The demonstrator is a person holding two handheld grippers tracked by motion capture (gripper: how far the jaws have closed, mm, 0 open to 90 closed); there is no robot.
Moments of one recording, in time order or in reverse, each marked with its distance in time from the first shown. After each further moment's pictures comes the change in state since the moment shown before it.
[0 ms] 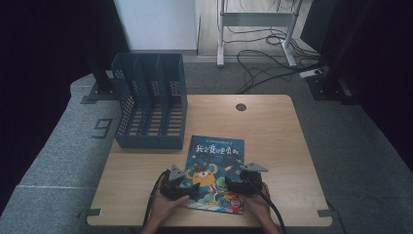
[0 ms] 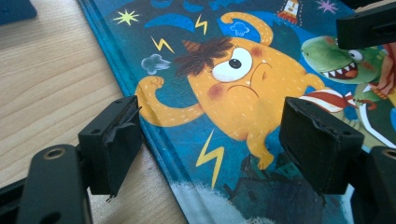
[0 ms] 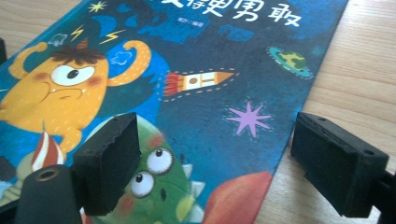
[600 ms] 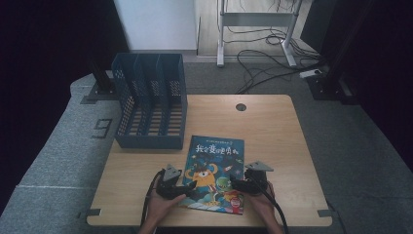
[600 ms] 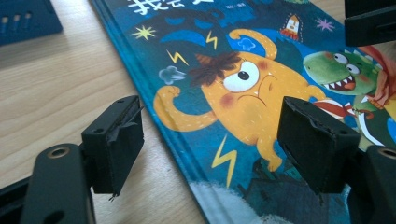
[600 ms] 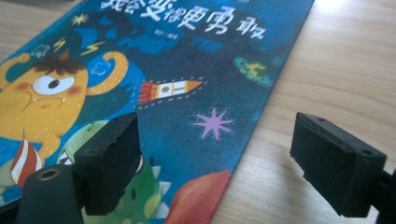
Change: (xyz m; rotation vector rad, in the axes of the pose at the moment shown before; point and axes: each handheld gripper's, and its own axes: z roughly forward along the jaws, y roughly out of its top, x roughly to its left) left arm 0.008 -0.003 -0.007 -0.058 -0.012 -0.008; right arm -0.011 0.002 -0.007 -0.021 -0.038 0.006
